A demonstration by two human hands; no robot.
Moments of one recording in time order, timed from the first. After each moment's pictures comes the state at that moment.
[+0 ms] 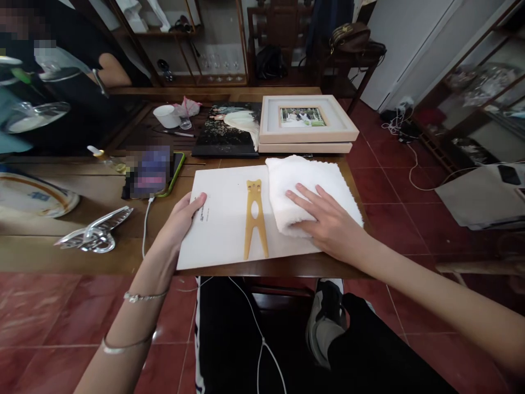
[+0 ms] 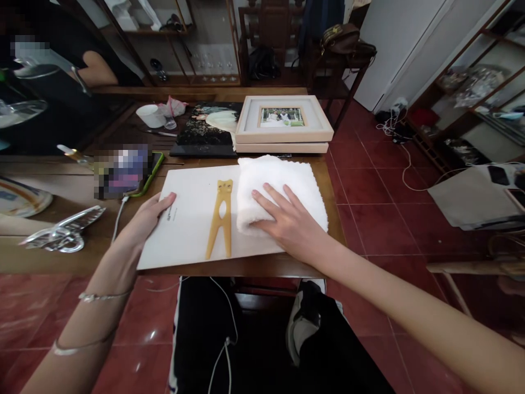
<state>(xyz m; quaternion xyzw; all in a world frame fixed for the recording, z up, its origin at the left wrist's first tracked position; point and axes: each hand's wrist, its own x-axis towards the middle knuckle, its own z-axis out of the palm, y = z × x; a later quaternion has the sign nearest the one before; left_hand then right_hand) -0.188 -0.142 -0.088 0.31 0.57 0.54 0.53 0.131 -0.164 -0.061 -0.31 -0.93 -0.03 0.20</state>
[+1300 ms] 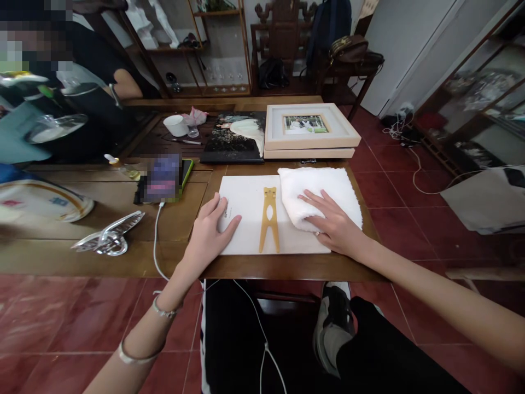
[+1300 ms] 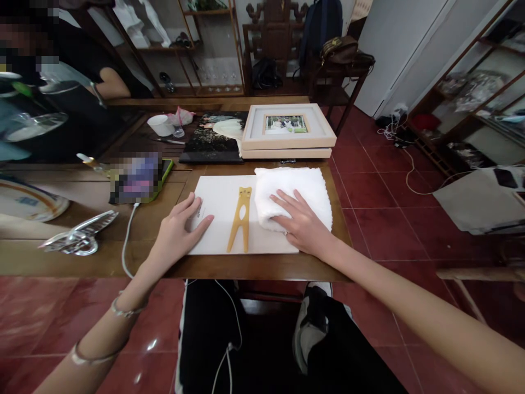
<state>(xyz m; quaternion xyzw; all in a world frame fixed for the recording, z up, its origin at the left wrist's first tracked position) -0.174 -0.156 -0.112 0.68 0.61 0.35 0.18 0.146 -0.146 -0.100 -0.31 -0.92 0.03 0.26</state>
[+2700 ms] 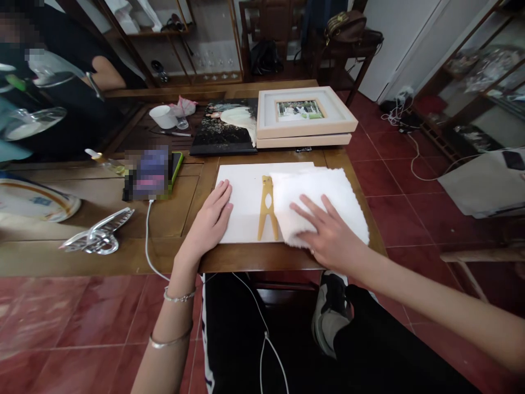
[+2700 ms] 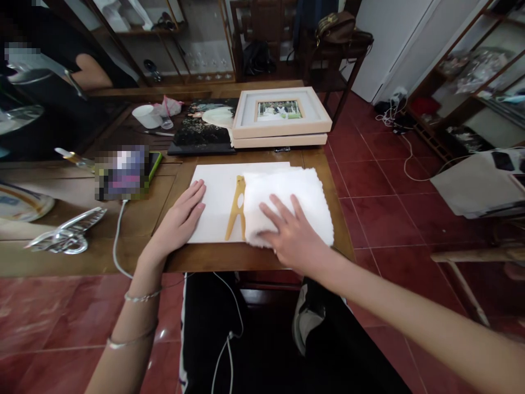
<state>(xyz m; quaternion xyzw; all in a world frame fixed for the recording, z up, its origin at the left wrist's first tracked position) -0.175 -0.142 -0.116 0.79 0.53 0.26 0.16 0.124 -0.197 -0.083 -0.35 -0.92 -0.01 0.15</state>
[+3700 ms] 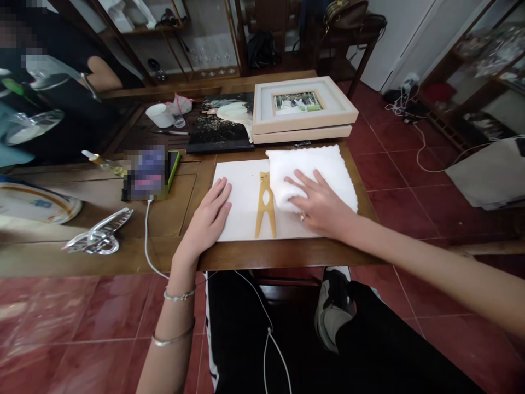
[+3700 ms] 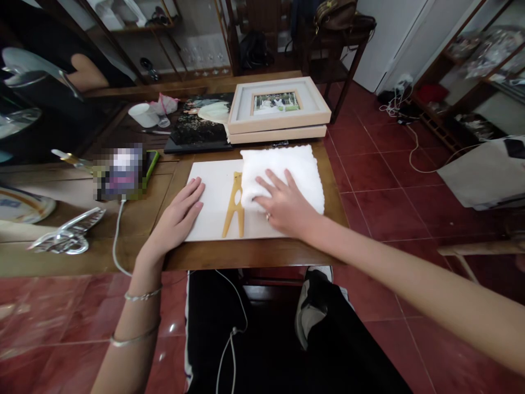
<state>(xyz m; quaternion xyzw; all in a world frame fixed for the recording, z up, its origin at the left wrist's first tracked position) -0.180 -0.141 -0.118 0.80 0.52 0.25 0.16 0.118 -0.145 -0.078 -0.39 -0.91 0.02 0.11</state>
